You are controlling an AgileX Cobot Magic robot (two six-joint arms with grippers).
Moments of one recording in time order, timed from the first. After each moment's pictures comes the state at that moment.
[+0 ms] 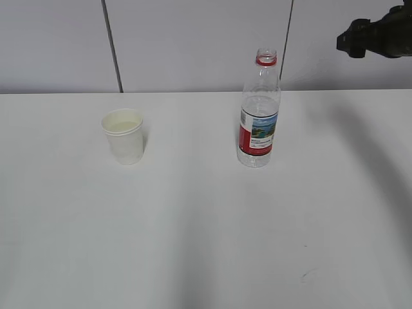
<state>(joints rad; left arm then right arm) 0.03 0.00 -0.53 0.09 1.10 -0.14 -0.09 1.82 -1.33 -1.85 -0.14 1.77</state>
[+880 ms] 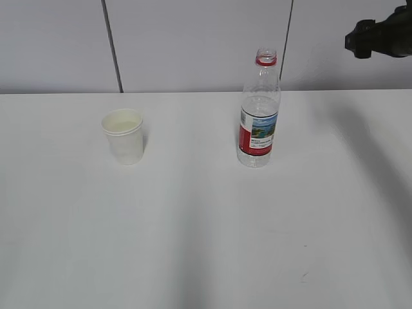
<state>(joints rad) 0.03 0.00 -0.53 0.09 1.10 -0.14 -0.08 1.82 -1.32 -1.62 -0.05 1.50</state>
